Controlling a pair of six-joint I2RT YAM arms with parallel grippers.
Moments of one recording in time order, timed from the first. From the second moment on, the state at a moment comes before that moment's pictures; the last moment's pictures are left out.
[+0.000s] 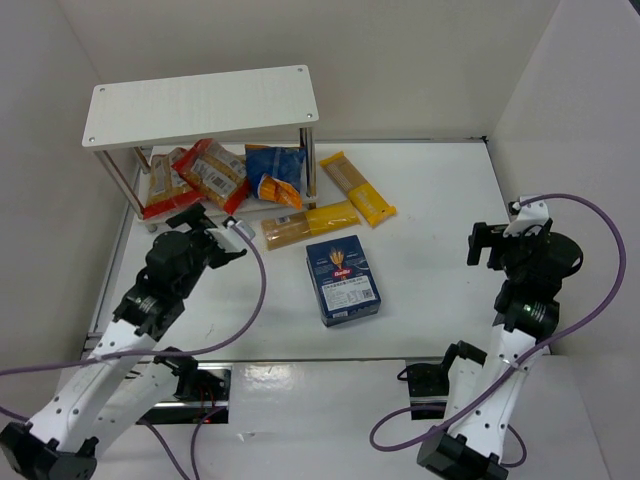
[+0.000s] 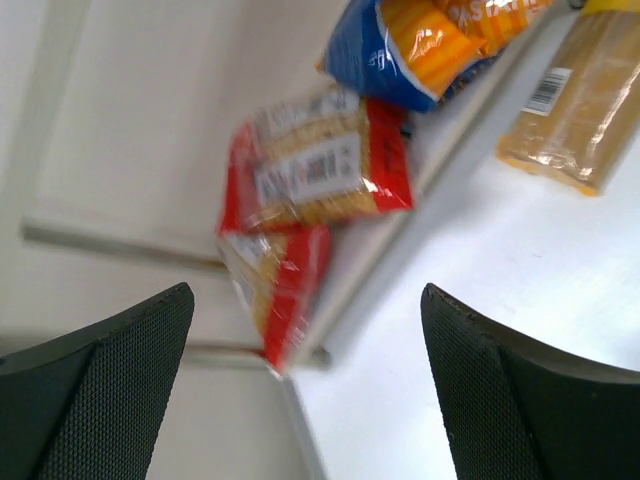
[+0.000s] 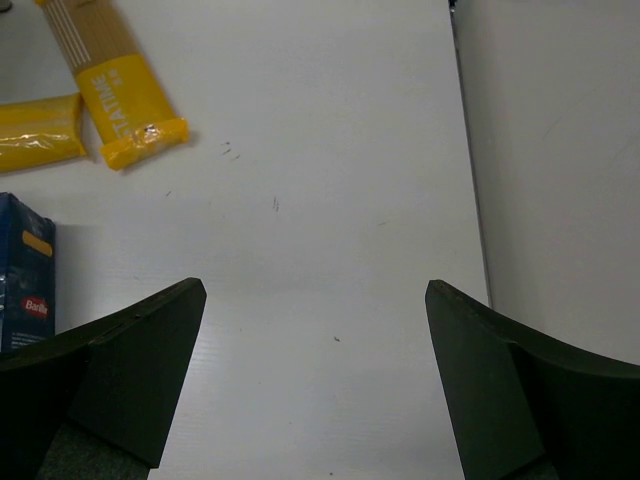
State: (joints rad) left arm -0.43 0.72 0.68 -0.17 -0.20 0.86; right arm -0.56 0.63 0.85 -0.58 -0.48 -0.28
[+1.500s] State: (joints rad) left arm 0.24 0.44 0.81 -0.59 0.21 0.21; right arm -0.56 0.62 0.85 -0.64 -0.56 -0.31
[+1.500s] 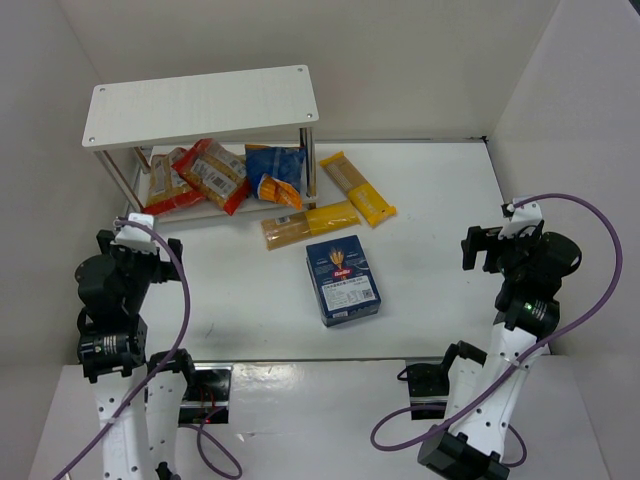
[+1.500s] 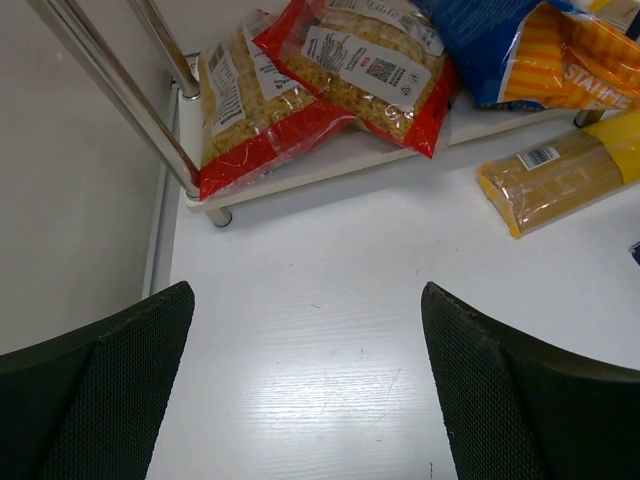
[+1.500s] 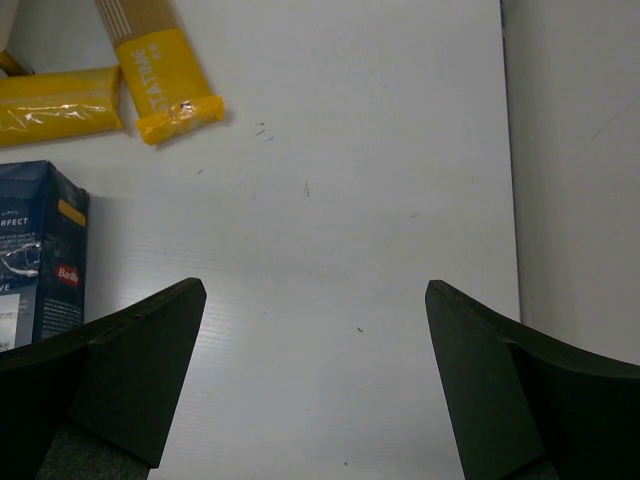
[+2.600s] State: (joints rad) left arm 0.26 0.38 0.81 -0.60 0.25 0.21; right arm -0.56 0.59 0.85 -0.64 -0.56 -0.31
